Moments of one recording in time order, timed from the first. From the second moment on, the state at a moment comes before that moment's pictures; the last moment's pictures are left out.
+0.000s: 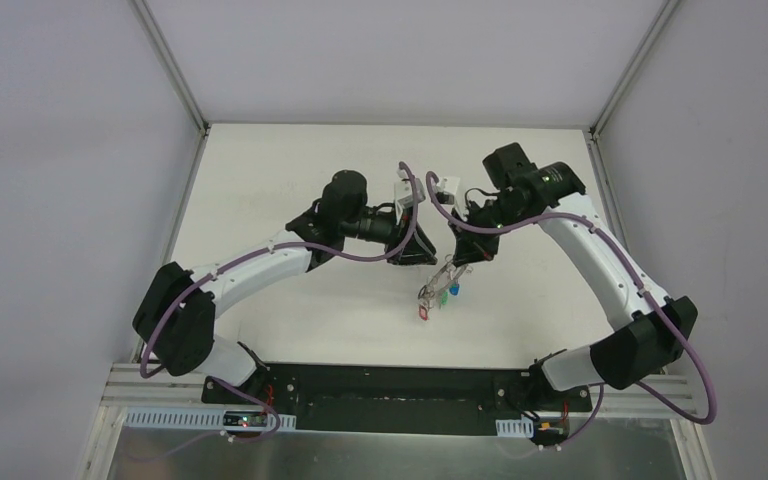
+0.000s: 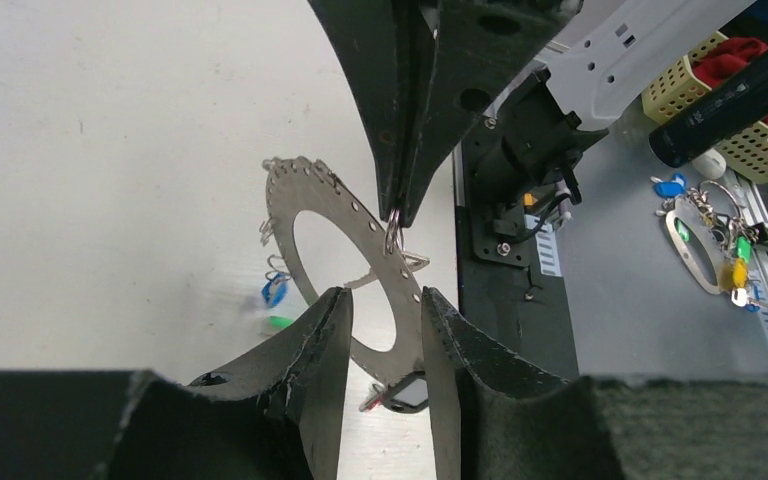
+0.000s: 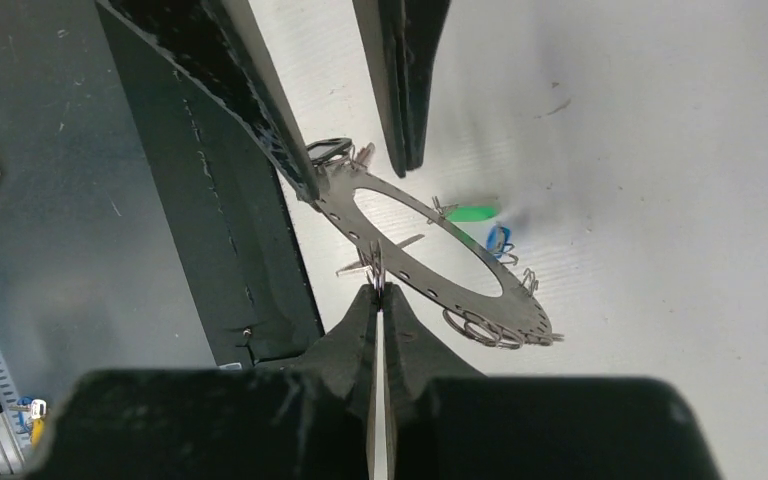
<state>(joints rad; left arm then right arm) -0.73 1.45 1.01 0.19 0.86 -0.17 0.47 1.43 1.49 -1.32 -0.63 -0.64</state>
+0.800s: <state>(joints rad) -0.77 1.50 1.07 0.24 0.89 -0.24 0.47 1.42 1.46 -1.29 -0.72 -0.66</state>
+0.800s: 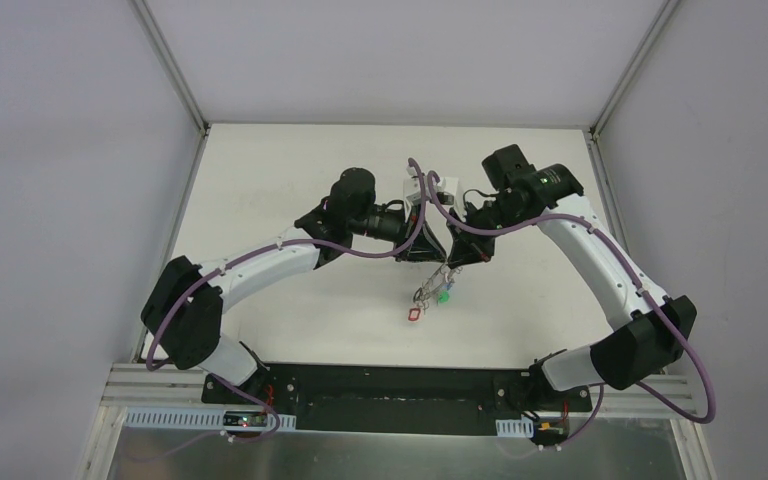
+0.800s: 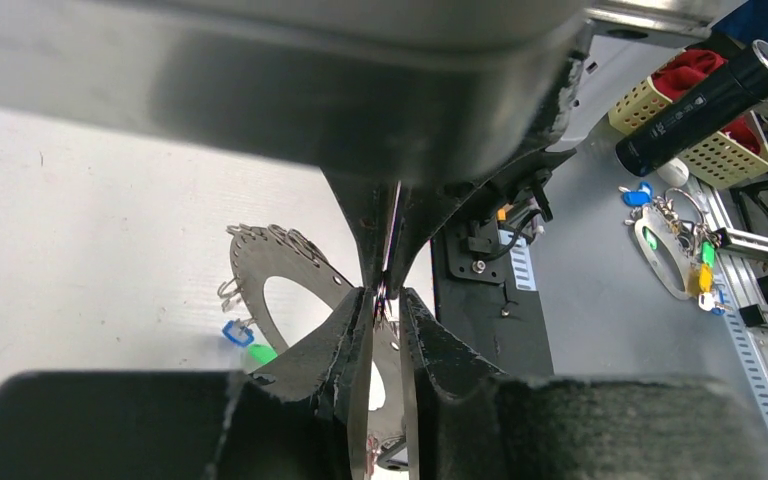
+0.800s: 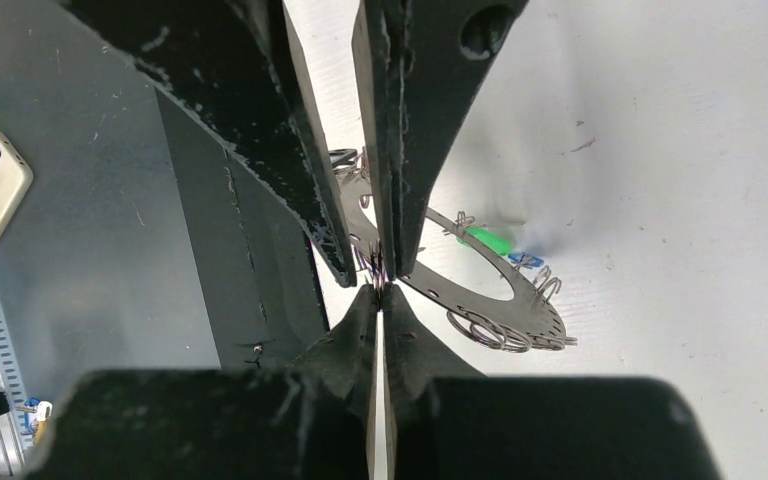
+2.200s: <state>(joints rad) -0.77 1.51 1.06 0.29 0.92 -0.24 0.44 1.40 1.45 -1.29 -0.79 -0.66</state>
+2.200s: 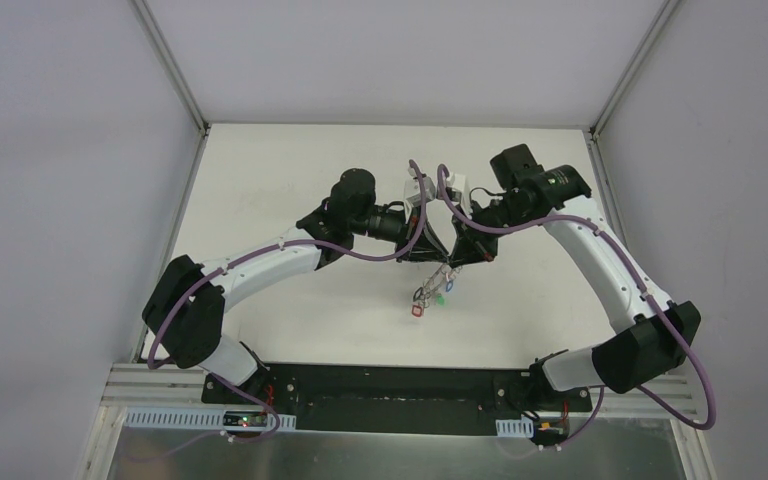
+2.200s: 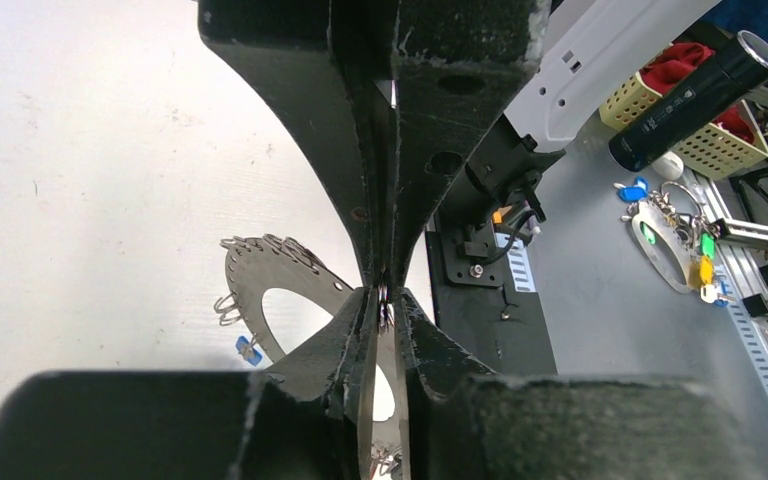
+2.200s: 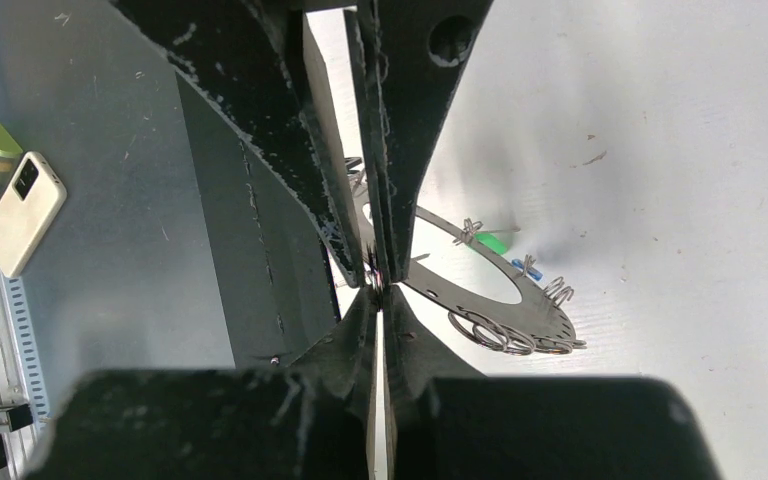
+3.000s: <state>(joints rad) -0.76 1.48 1.07 0.26 0.92 -0.35 0.35 1.28 1.33 -1.14 -0.91 -0.57</state>
